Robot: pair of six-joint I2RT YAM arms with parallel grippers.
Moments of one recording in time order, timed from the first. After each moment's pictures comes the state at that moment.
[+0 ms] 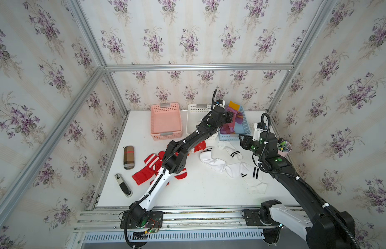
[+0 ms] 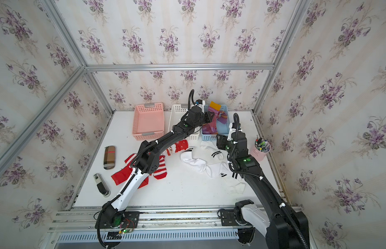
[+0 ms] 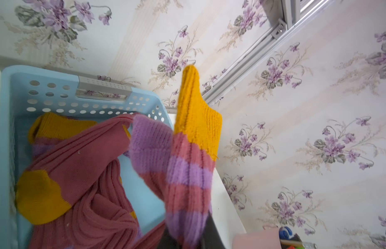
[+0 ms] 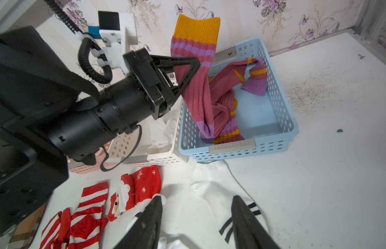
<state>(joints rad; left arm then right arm) -0.71 2.64 2.44 0.03 0.06 -0.73 0.24 1.03 0.72 -0.12 -0.04 0.43</state>
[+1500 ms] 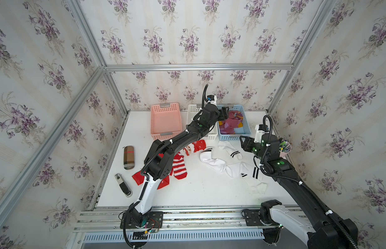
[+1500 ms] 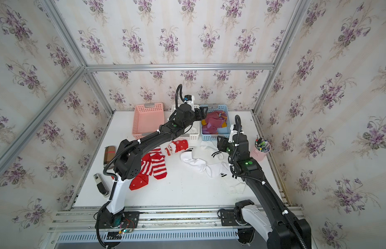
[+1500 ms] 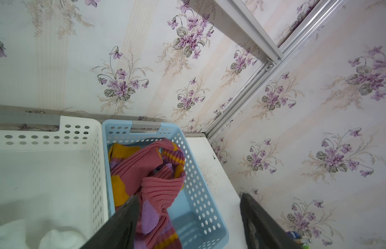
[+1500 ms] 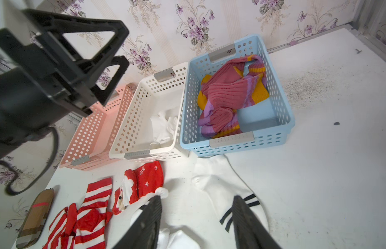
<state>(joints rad) -0.69 2.15 1.87 0.11 -0.09 -0.56 0.24 0.97 0.69 -0.16 -0.05 0.44</state>
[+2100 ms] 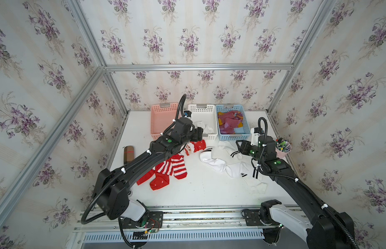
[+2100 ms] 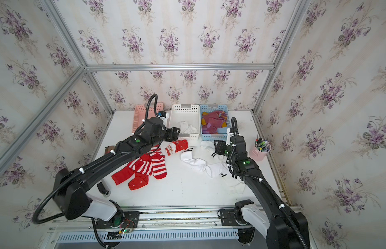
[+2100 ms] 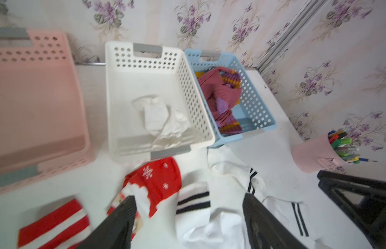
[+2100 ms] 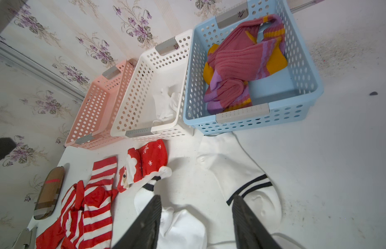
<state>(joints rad) -0.61 1.42 1.17 -0.30 -0.10 -0.42 0.25 1.02 0.66 -0.17 -0.14 0.47</state>
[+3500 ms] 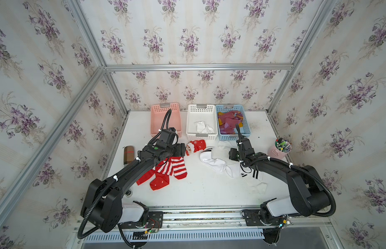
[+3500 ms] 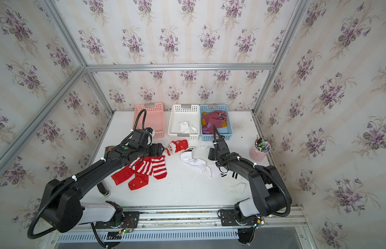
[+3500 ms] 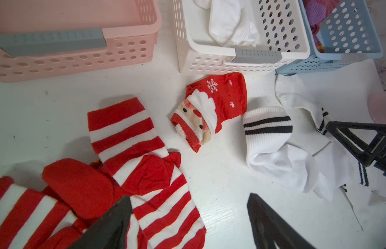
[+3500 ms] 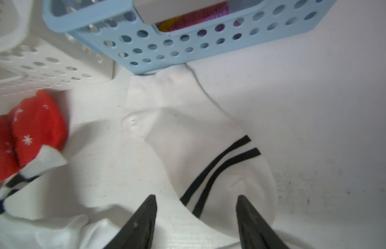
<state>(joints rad) -0.44 1.36 0.96 -0.48 0.03 -0.38 0.37 1.47 0.68 -0.13 0.12 0.49</state>
